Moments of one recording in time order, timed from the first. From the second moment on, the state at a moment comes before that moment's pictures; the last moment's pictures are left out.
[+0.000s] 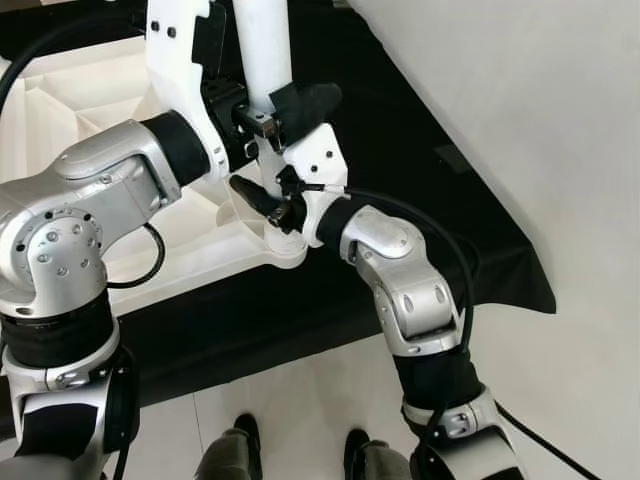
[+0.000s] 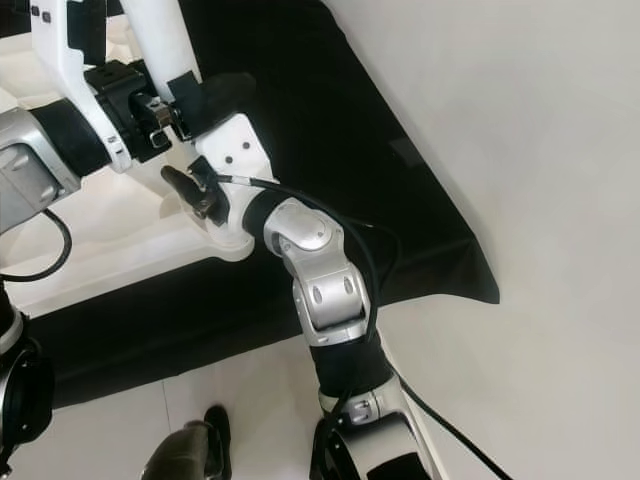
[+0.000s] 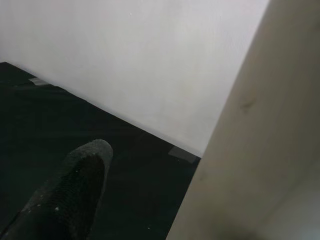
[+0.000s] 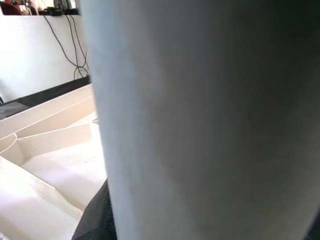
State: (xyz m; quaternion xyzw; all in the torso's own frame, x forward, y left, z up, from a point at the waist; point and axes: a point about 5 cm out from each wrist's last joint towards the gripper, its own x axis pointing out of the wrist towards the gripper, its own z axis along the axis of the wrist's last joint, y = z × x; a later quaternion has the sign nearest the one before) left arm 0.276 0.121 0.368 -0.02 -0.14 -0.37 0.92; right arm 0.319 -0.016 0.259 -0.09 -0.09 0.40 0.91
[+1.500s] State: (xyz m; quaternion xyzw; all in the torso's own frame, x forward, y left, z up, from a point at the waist) left arm 0.268 0.118 0.372 0.03 -0.15 -0.39 0.91; right arm 0.362 -0.052 0.274 -0.14 0.01 0.69 0.71
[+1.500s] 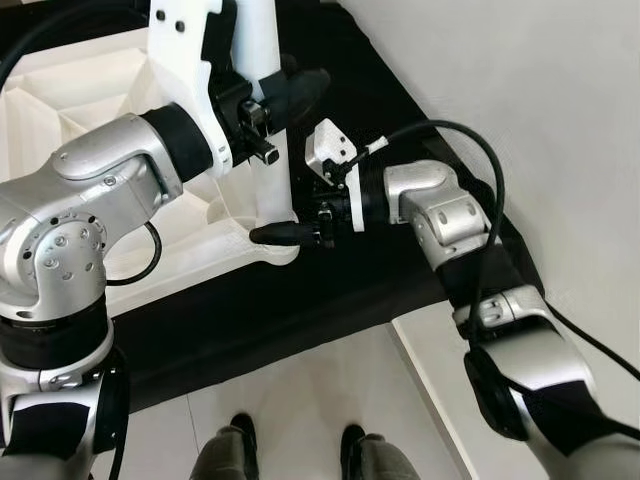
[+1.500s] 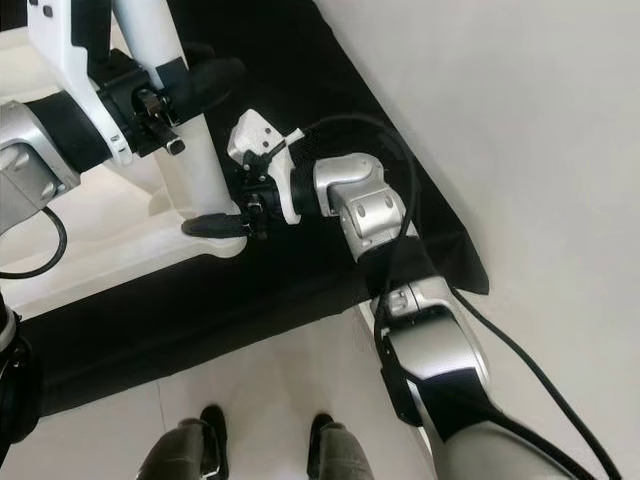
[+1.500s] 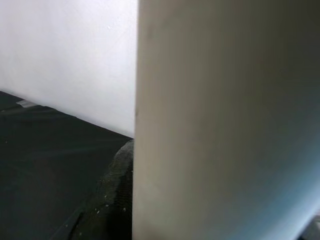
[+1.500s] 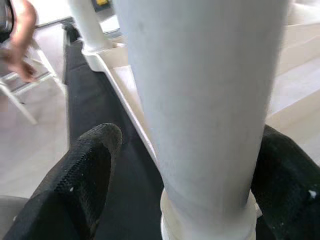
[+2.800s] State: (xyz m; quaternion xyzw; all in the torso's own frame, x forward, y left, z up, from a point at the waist) left arm 0.267 0.115 0.359 0.03 -0.13 -0.41 0.90; right arm 0.365 -0.043 0.272 -0.11 -0.03 0.72 0.69
